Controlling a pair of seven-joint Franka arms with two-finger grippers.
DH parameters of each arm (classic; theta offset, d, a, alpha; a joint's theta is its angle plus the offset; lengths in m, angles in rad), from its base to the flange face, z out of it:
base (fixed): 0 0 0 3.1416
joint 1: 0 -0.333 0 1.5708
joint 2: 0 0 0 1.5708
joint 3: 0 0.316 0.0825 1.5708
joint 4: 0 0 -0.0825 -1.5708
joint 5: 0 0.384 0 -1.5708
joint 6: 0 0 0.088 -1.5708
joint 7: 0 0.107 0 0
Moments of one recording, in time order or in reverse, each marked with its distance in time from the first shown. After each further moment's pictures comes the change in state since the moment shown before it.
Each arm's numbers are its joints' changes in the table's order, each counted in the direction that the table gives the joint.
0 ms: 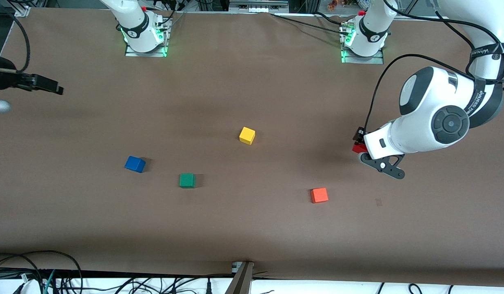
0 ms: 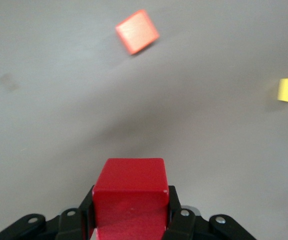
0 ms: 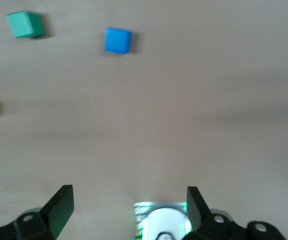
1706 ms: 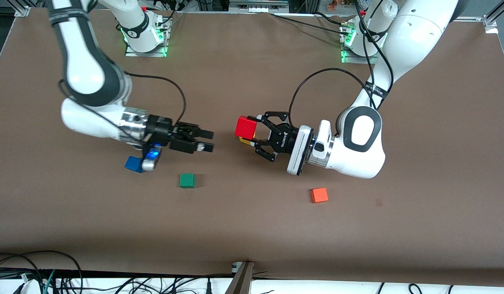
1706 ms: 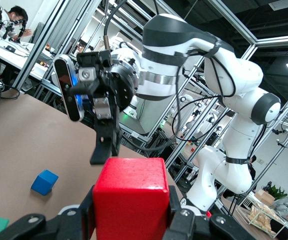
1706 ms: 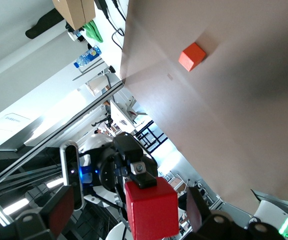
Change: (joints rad) left arm 0.208 0.317 -0.008 0.190 -1.294 -0.066 1.239; right arm -0.455 0.312 0.016 -0.075 1.367 -0.693 0.217
